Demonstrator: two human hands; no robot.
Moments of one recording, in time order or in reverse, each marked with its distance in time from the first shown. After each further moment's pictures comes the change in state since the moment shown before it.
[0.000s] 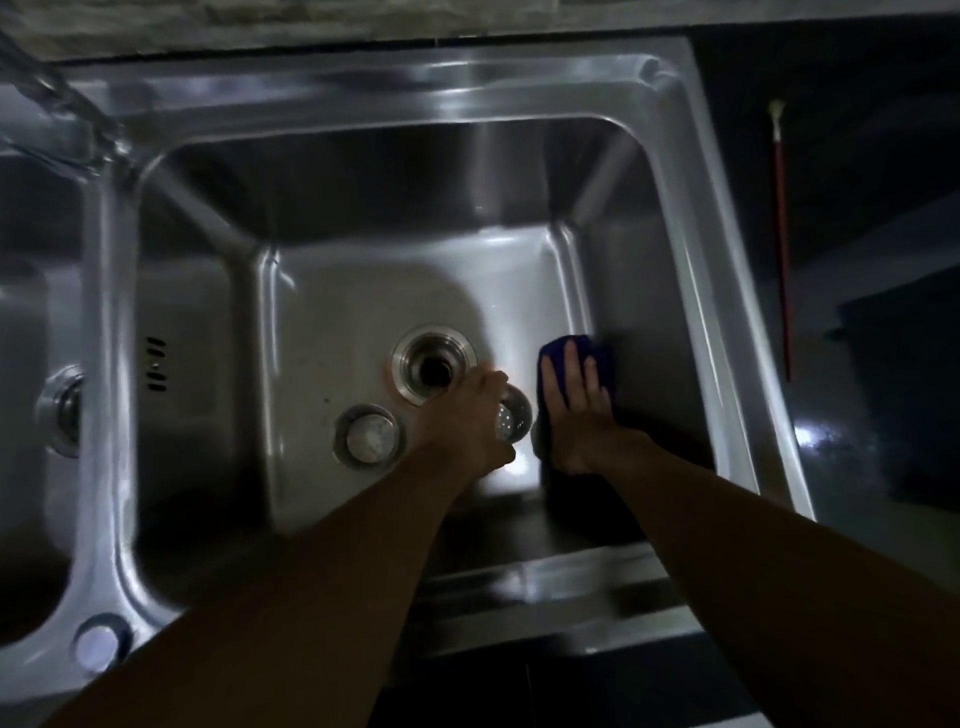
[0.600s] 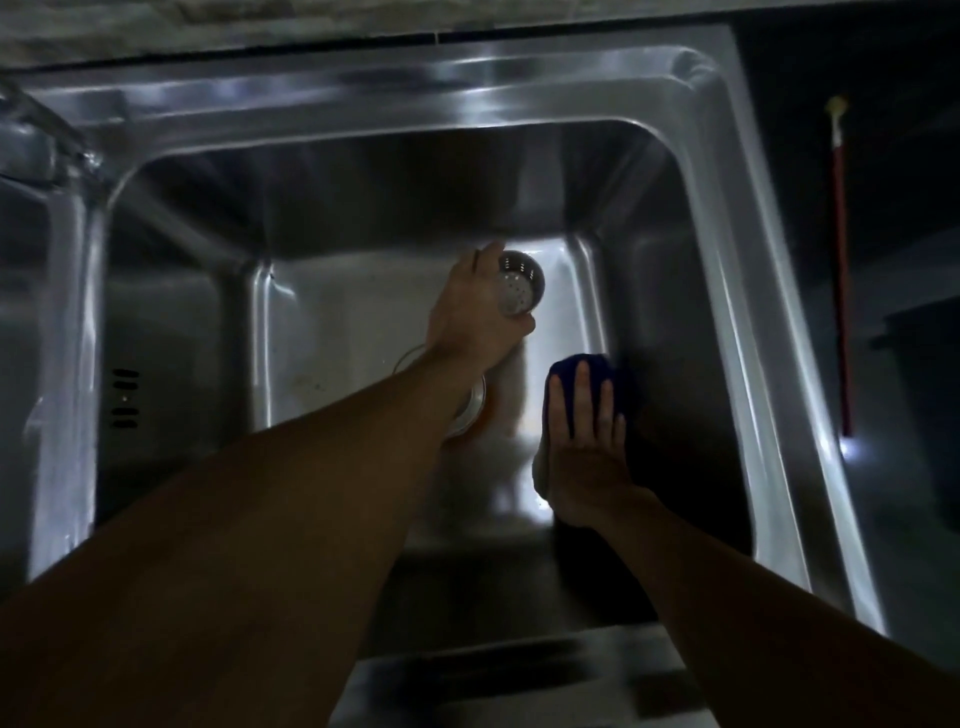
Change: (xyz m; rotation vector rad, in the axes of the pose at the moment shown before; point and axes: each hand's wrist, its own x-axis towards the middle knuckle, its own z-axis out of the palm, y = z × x) left_hand 0.120 0.001 -0.055 -0.348 0.362 -0.093; right_hand 0.017 -0.004 0.025 0.025 0.126 0.028
